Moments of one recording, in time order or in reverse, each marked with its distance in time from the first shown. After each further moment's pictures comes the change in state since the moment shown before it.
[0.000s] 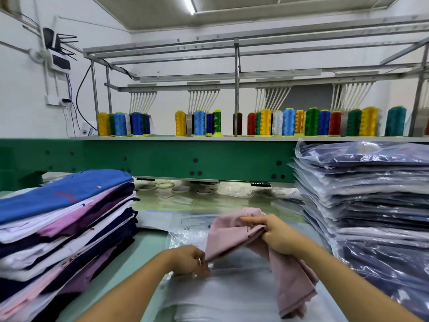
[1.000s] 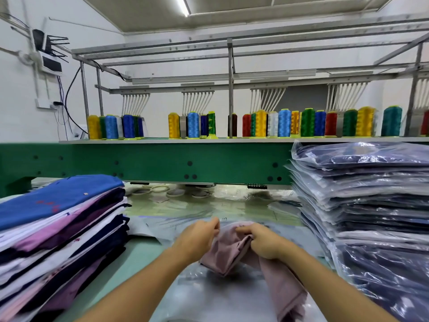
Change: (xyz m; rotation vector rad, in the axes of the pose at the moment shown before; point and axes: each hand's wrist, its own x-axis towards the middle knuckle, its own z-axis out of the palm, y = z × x) left_hand 0.029 0.050 -0.021 0.313 0.572 0.271; right_hand 0.033 0.015 0.021 -0.160 -0.117 0.018
